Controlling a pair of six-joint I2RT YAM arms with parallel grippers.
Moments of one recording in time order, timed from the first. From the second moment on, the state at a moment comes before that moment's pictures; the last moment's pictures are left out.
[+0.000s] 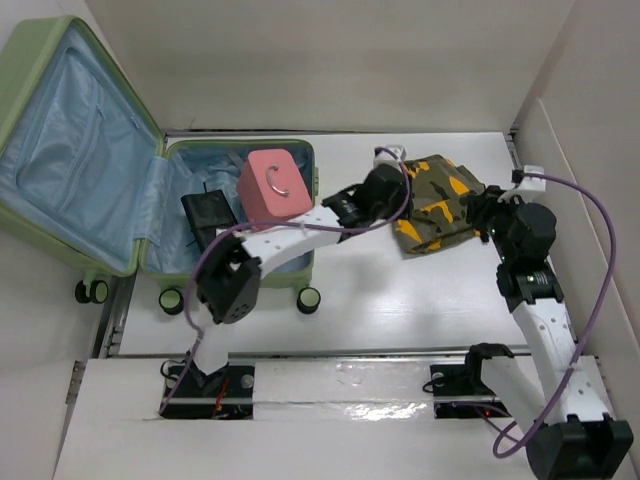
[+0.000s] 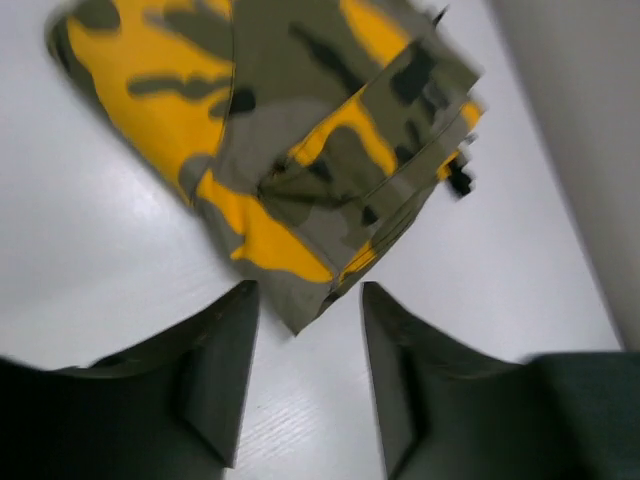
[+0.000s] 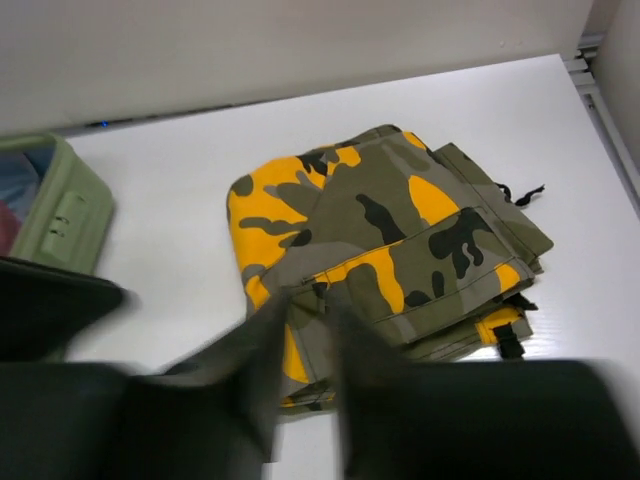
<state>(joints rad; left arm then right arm) -0.91 1.88 1.68 -0.24 -0.21 -0.56 0.03 0.84 0.75 -0.04 -0.04 0.21</state>
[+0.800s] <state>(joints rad) -0.78 2.49 2.10 -0.32 -0.13 -0.97 0.01 0.74 0.67 -0.02 -0.26 0.20</state>
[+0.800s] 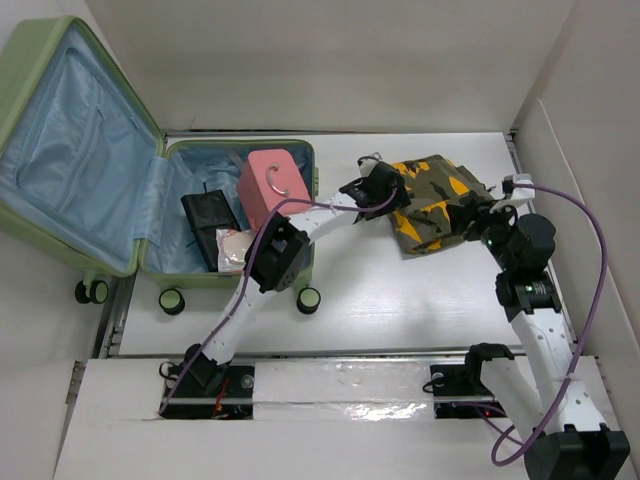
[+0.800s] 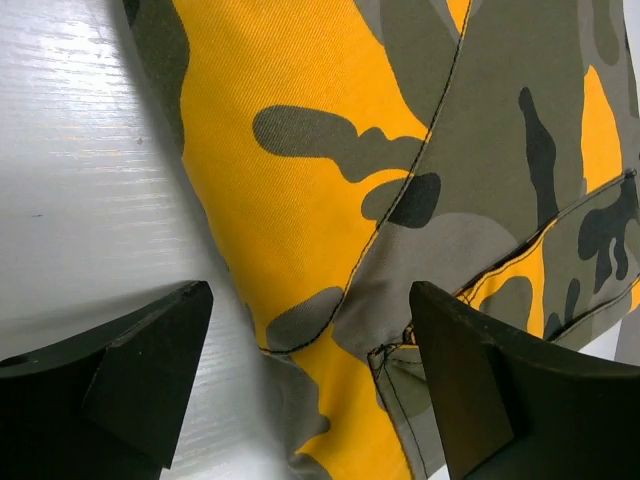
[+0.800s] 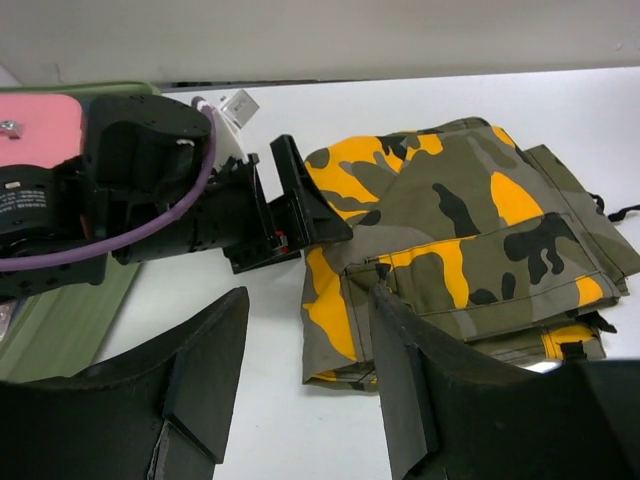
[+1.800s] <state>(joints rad) -0.79 2.46 2.13 -0.30 -0.06 -0.67 0.01 0.73 0.66 0.01 -0.36 0.21</state>
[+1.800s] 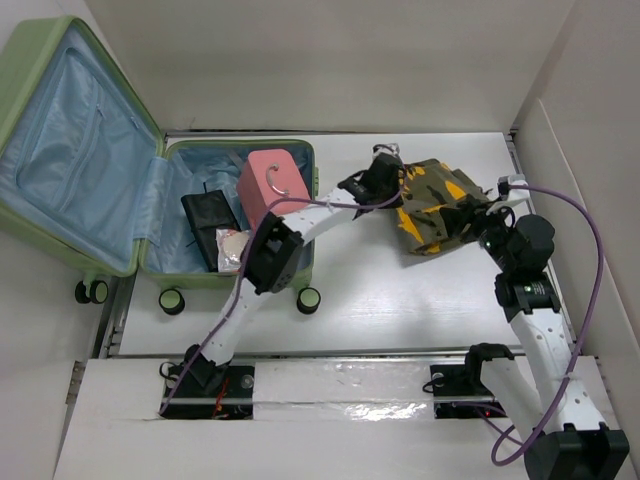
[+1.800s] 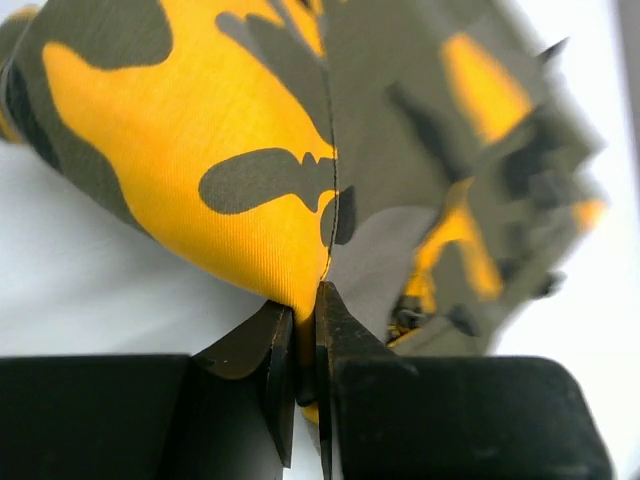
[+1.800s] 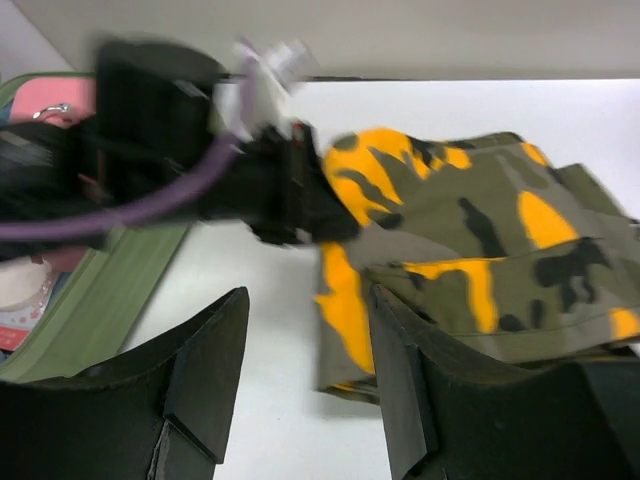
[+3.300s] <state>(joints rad) 0.27 1.21 0.76 -0.28 0.23 -0.60 0.05 0.71 0.65 0.01 -0.35 0.21</state>
